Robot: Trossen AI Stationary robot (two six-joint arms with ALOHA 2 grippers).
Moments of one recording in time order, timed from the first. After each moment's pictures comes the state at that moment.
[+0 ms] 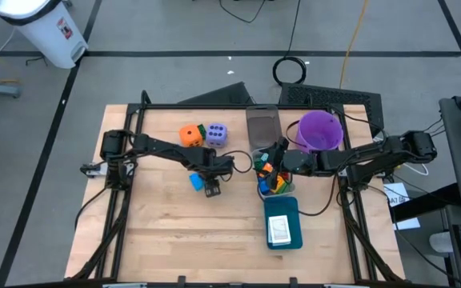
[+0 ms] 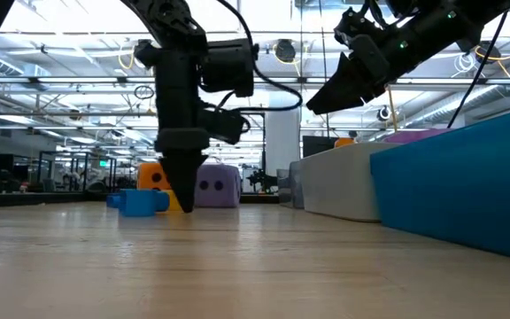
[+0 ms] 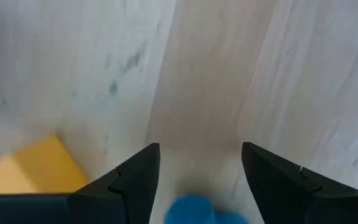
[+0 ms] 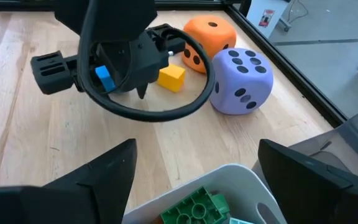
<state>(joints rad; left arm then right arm) 0.05 1.91 1.22 -0.74 -0.06 -0.20 0.04 1.27 0.66 0.13 0.36 0.07</state>
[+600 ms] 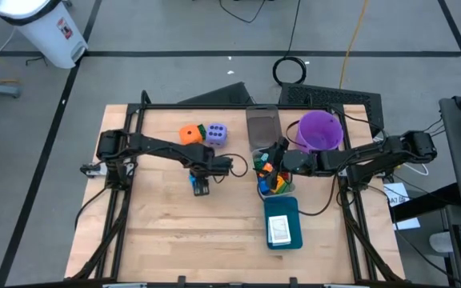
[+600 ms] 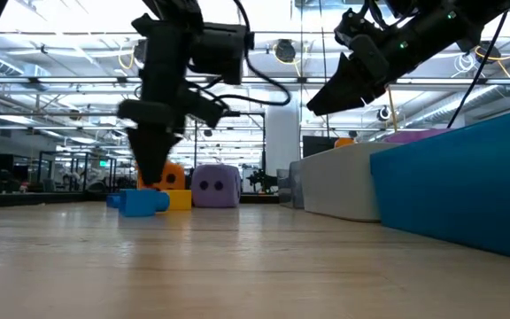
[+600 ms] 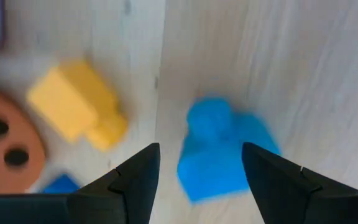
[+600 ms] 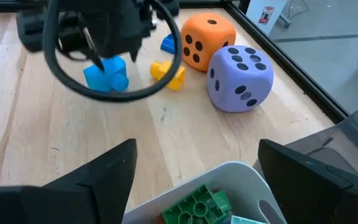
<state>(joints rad) 0.03 1.87 1.32 -1.12 -0.08 -0.13 0.04 1.27 0.66 0.12 0.36 0.09</state>
